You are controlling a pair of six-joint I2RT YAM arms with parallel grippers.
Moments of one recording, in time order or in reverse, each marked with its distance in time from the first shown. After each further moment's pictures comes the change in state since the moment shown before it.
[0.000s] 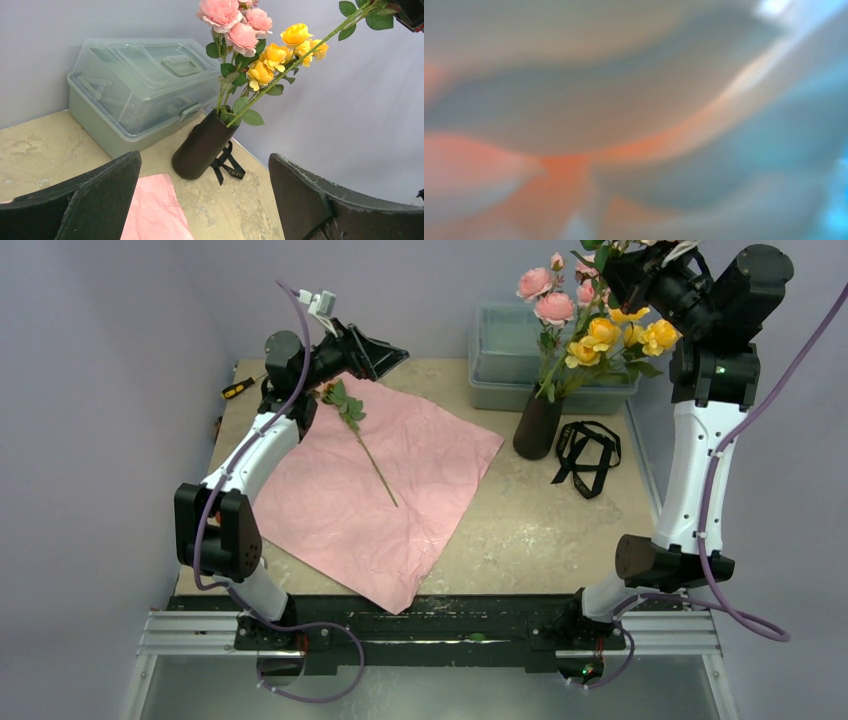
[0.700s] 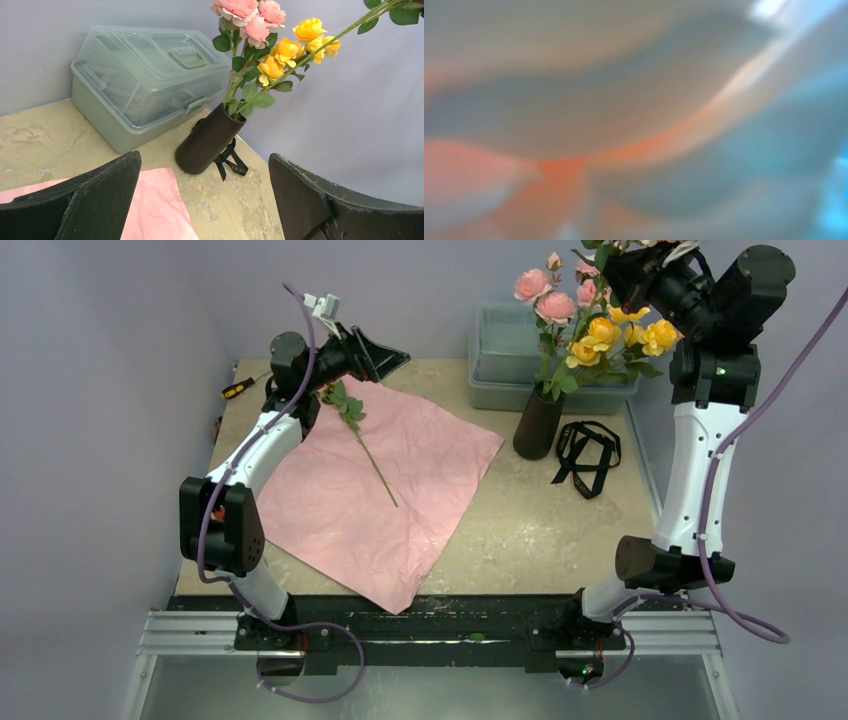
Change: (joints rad) left arm 0.000 0.037 0.000 -0.007 -0.004 0.003; right arm 0.000 -0.003 0.013 0.008 -0.001 -0.014
